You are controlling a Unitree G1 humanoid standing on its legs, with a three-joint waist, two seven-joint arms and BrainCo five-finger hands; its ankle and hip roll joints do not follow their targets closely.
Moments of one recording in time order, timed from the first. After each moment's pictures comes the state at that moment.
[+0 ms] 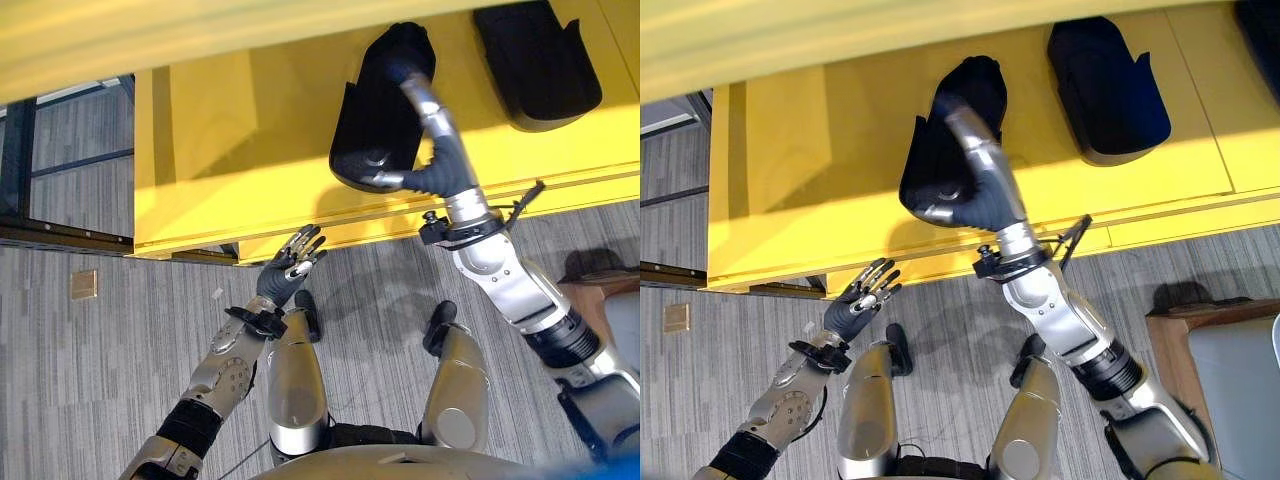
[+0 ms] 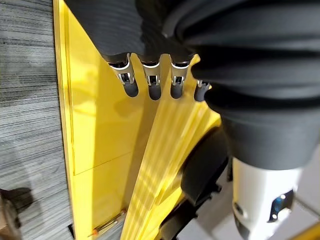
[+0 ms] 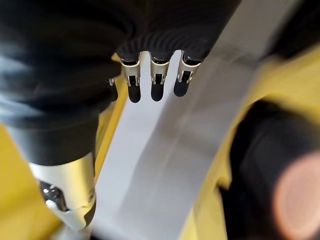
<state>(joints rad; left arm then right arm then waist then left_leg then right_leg) -0.04 0.41 -0.32 0.13 -0.87 -0.16 -0.30 -0.44 -0.46 0.33 -0.22 0.01 -0.09 -0.47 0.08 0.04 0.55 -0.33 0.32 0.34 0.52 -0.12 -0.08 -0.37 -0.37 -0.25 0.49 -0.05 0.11</state>
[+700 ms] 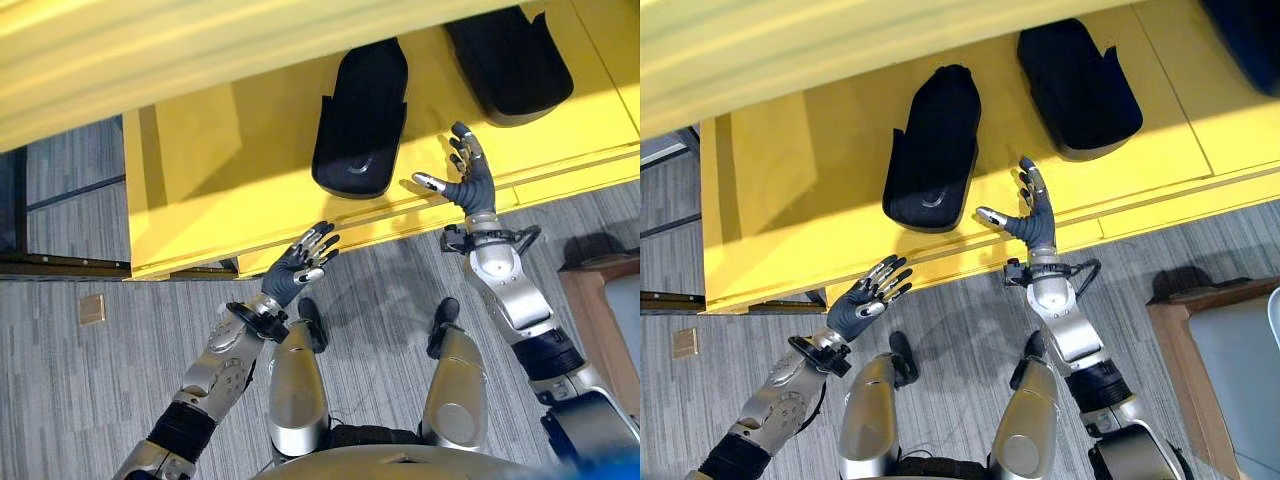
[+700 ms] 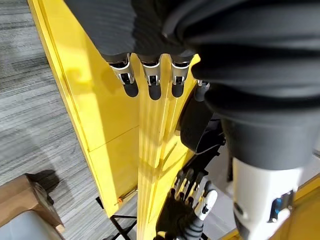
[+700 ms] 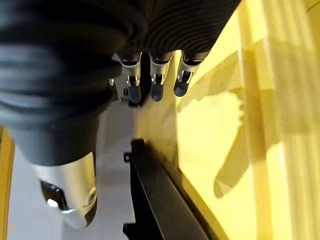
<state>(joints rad) -0.02 0.44 -0.32 0.05 -0.85 -0.12 -0.34 -0.44 -0.39 0.28 0.04 0.25 -0.02 -0.36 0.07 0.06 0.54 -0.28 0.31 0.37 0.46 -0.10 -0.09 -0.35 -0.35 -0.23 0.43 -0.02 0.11</state>
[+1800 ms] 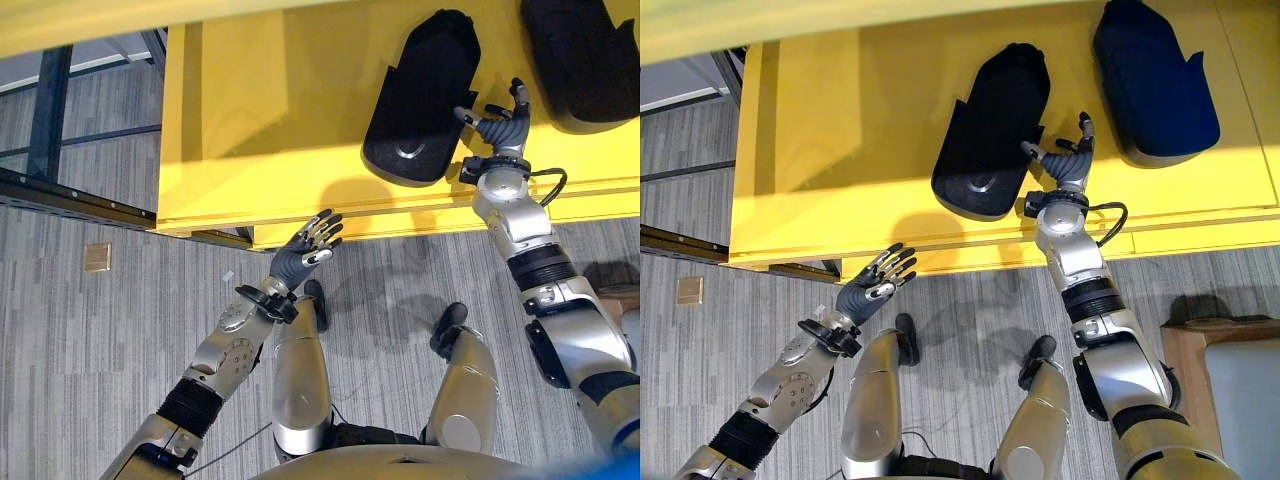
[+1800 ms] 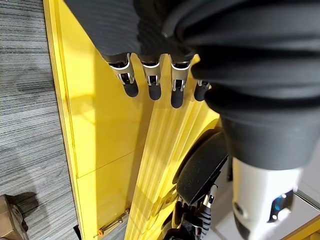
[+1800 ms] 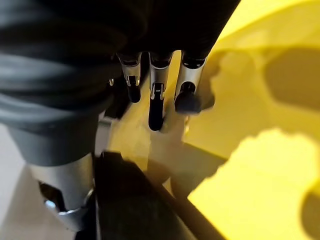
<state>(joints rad) -0.14 0.45 -0.36 0.08 -0.88 -0.07 -0.23 -0.87 -0.41 0.26 0.54 0.20 0.13 -0.57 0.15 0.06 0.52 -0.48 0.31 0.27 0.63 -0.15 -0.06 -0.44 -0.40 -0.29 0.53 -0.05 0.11</state>
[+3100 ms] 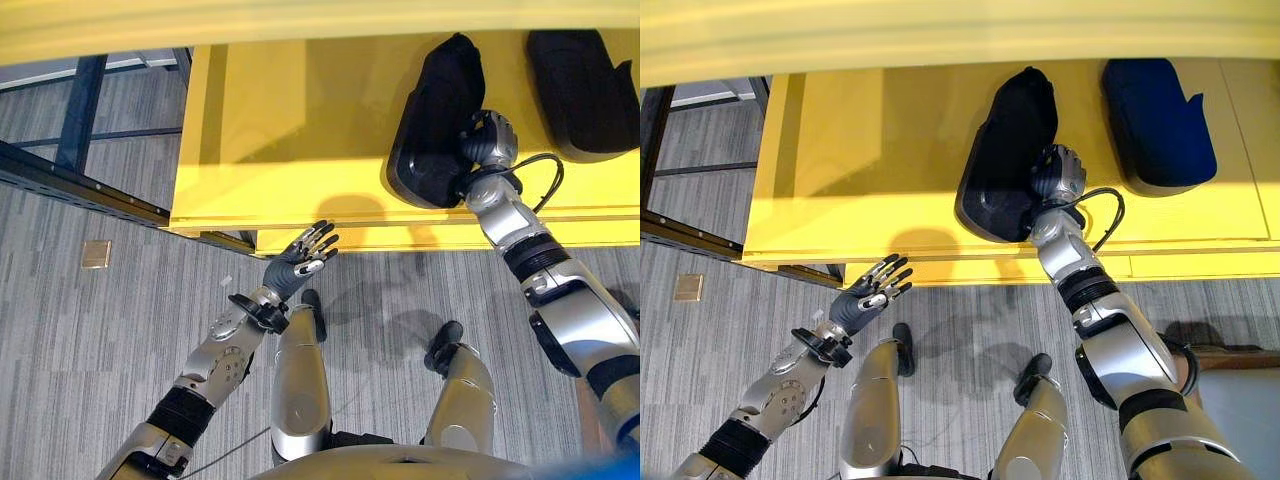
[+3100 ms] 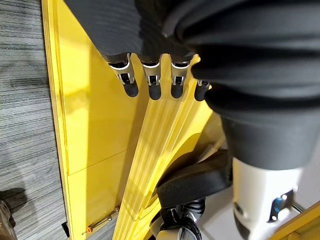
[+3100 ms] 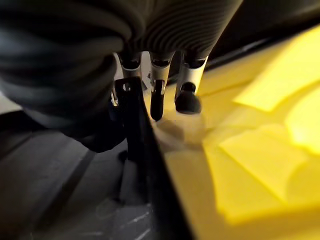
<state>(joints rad) -0.10 0.49 -0.36 0.11 -0.92 -0.08 -0.31 -0.94 -0.43 0.45 0.76 -0.21 0.29 -0.50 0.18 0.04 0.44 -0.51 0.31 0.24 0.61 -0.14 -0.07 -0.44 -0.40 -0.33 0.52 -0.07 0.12</state>
